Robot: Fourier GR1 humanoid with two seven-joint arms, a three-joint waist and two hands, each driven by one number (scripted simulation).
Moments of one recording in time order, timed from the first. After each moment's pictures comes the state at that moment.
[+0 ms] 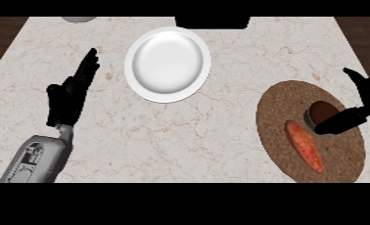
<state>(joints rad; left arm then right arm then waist) -0.26 0.35 -0.15 -1.38 0.10 0.18 0.05 -0.24 -0.59 0.04 -1.59 0.37 0.24 0.95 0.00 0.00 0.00</state>
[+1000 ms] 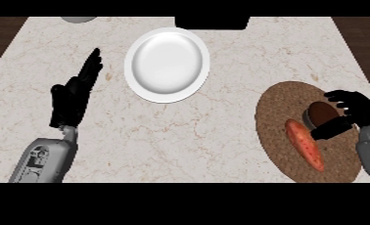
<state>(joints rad) -0.25 0.26 -0.08 -1.44 -0.01 0.12 0.11 -0.22 -0.49 -0.03 -1.29 0.55 0.23 0.66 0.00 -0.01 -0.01</state>
